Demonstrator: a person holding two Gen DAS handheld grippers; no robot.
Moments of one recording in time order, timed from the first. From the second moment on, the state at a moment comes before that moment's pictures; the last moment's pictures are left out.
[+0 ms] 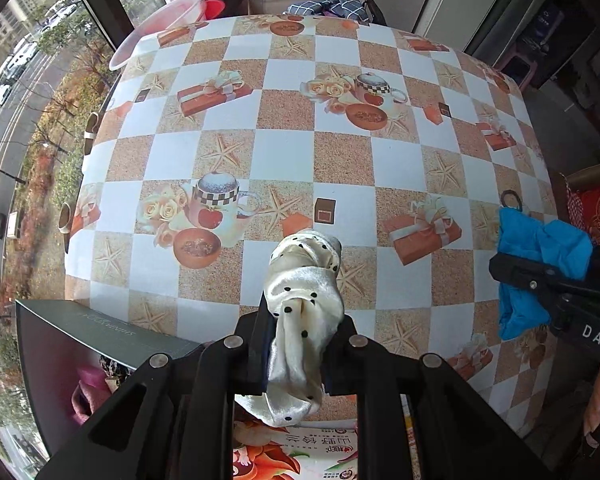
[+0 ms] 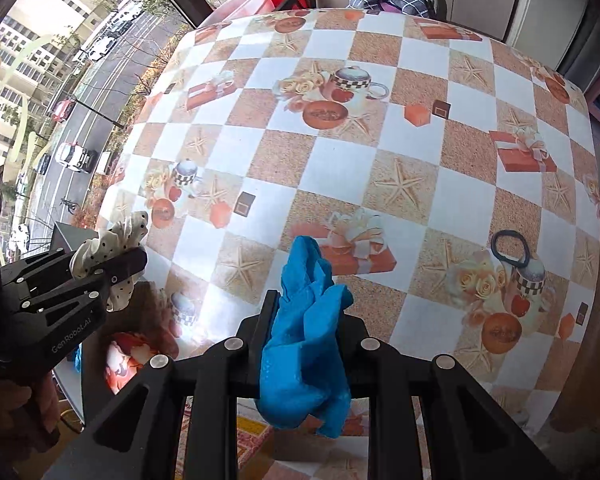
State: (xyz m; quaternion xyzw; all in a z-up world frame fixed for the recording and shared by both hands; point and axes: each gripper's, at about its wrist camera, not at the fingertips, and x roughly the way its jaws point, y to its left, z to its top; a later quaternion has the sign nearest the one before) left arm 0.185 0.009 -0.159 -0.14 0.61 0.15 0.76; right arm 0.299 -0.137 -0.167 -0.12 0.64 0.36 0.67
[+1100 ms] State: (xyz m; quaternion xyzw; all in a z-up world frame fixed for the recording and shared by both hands) left arm 0.008 -0.012 -0.126 -0.10 0.63 0.03 0.77; right arm 0.107 -0.102 -0.096 -0.10 0.64 0.39 0.65
